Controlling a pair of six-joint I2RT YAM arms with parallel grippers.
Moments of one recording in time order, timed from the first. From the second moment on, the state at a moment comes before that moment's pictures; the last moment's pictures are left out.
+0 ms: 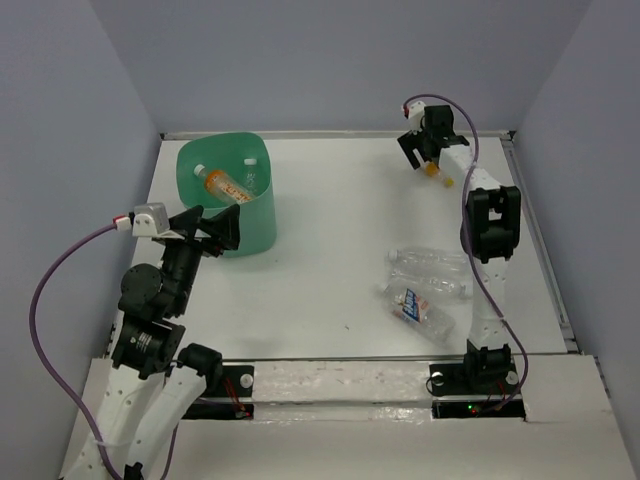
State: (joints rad) left arm -0.36 0.43 0.73 -0.11 -0.15 -0.40; right arm 0.13 2.35 2.05 -0.36 0.18 -0.49
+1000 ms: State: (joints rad) left arm -0.32 0.43 0.73 -0.10 -0.13 -0.40; right arm 0.07 2.19 1.87 -0.29 -0.25 -0.13
